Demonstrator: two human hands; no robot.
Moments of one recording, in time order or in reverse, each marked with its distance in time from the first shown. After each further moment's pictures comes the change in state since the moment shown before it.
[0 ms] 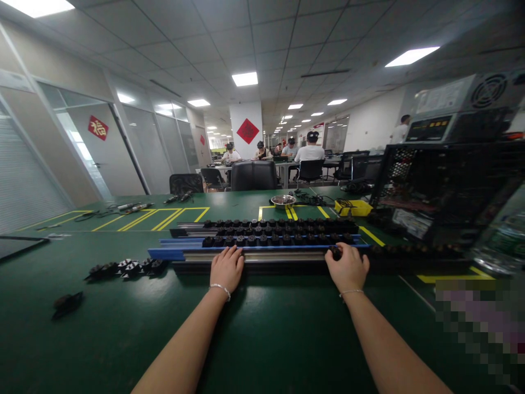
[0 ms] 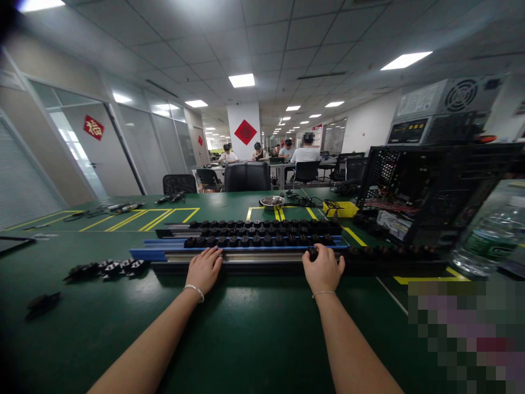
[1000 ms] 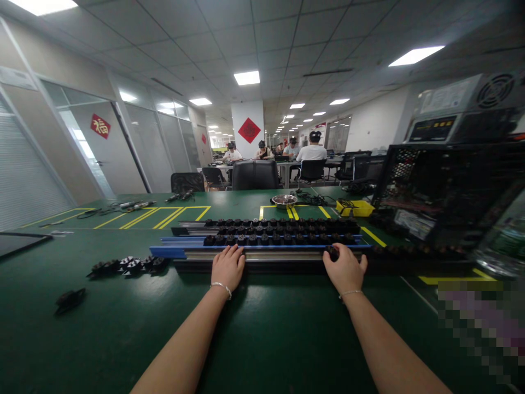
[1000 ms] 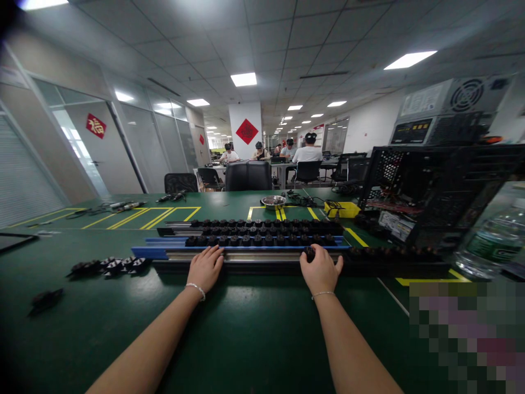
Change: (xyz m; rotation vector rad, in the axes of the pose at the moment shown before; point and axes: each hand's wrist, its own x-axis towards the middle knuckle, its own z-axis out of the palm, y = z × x) left_hand 0.000 0.001 -0.001 -0.004 -0.011 -0.005; right_hand -0.004 -0.007 -0.003 -0.004 -0.101 -0.026
